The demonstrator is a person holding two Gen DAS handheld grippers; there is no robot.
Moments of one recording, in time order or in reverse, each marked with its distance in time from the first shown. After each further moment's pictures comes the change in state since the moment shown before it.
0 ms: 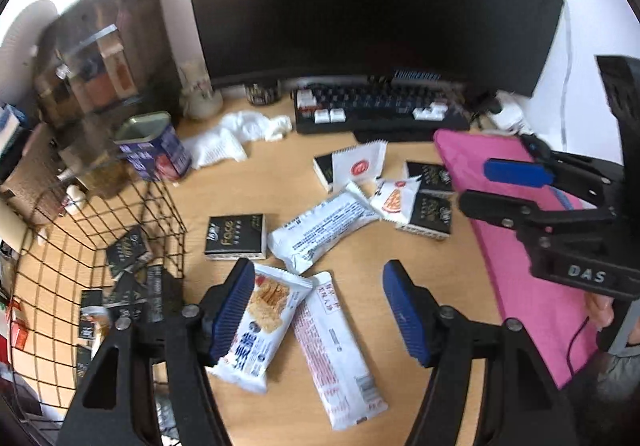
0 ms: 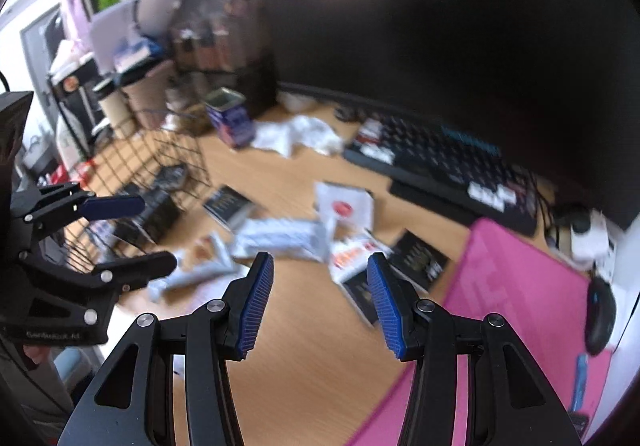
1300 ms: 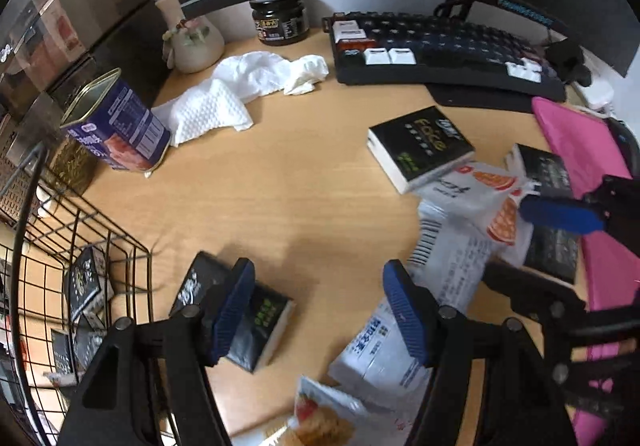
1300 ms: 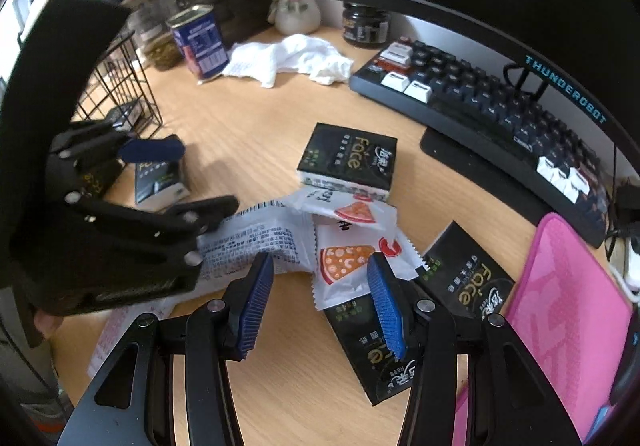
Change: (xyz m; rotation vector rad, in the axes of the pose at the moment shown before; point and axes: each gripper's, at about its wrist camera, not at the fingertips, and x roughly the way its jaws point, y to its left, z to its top) left arm 0.117 0.015 0.029 -0.022 0.168 0.097; right arm 0.123 -0.013 0.010 -0.081 0.196 0.032
